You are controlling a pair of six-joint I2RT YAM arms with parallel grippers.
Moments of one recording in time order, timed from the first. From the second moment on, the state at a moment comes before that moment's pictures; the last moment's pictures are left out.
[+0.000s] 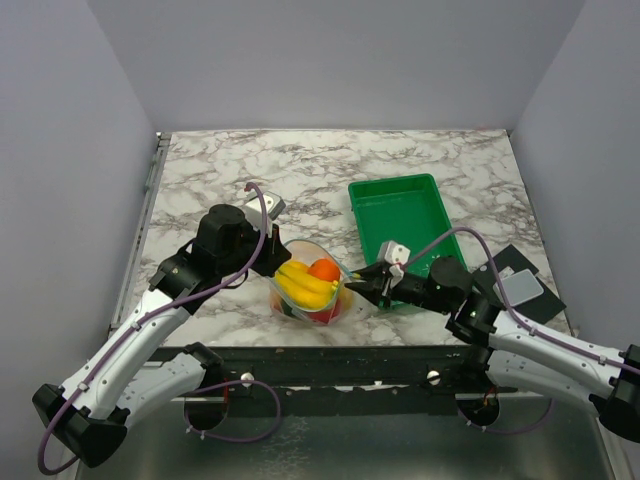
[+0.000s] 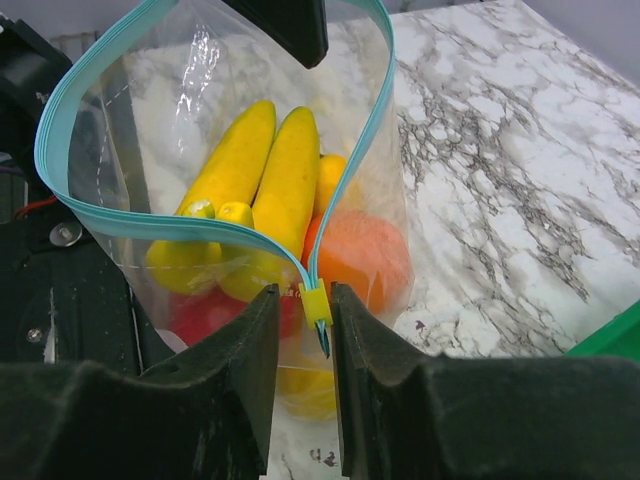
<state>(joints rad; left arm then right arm) -0.59 0.87 0.93 -0.58 0.24 -0.20 0.93 0.82 0.46 0.26 -0.28 -0.12</state>
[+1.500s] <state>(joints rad) -0.59 0.87 0.99 -0.61 0.20 -0.20 0.93 0.81 0.56 0.14 -0.32 -0.13</state>
